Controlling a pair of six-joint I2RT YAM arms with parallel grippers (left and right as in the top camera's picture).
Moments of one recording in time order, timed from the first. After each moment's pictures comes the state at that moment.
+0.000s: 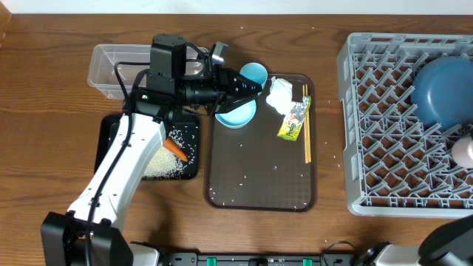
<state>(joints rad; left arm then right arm) -0.24 1.54 1.24 -0.32 1.10 -1.01 -0.75 1.61 1.41 -1.04 0.04 0.53</state>
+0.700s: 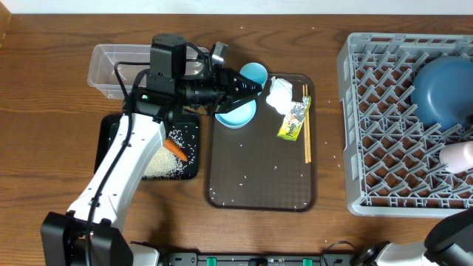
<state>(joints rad) -0.24 1.54 1.24 -0.32 1.10 -1.00 -0.73 1.64 1.55 -1.17 -0.06 0.50</state>
